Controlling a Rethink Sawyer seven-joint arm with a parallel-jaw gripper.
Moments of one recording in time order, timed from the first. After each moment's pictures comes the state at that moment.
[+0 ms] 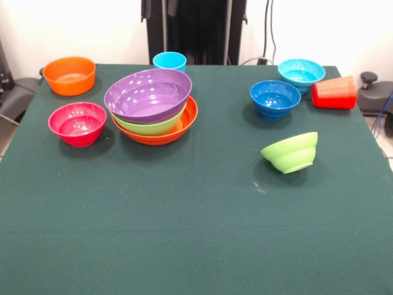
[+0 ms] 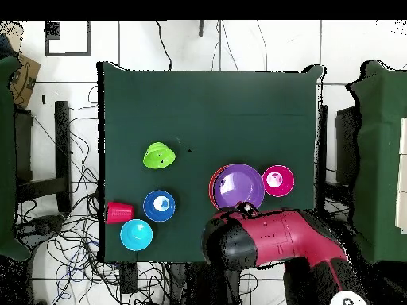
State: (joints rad) arm -0.81 -1.16 0.62 2.20 -0.58 0.64 1.42
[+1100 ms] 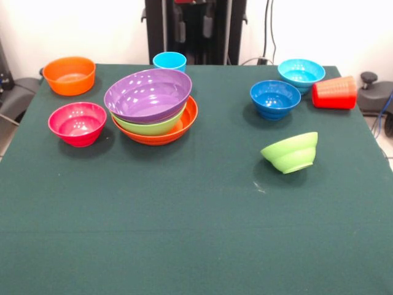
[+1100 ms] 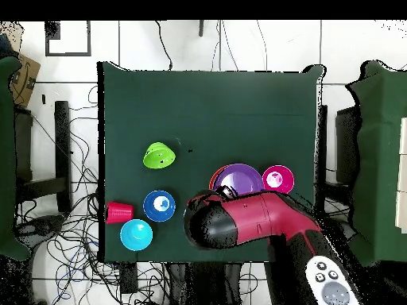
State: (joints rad) arm -0.69 -1.03 0.55 2.11 -0.51 0.53 1.50
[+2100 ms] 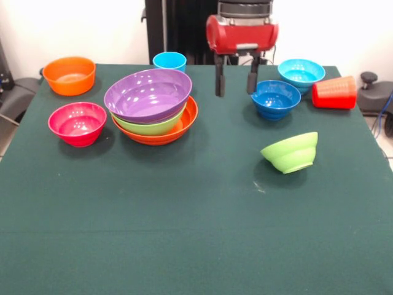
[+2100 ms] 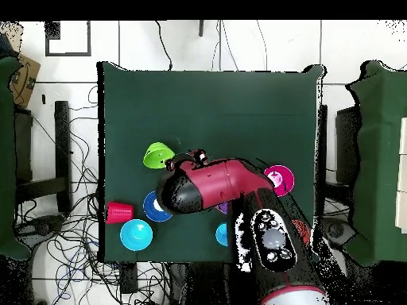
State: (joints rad) arm -0.37 -0.83 0.30 1.84 -0.51 0.32 1.74
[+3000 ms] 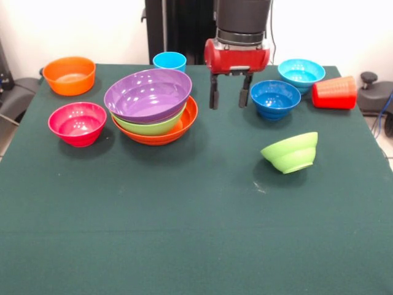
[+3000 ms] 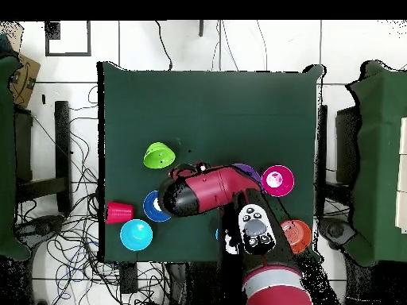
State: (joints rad) arm -0.28 -0.71 0.17 1.82 -0.51 0.29 1.80
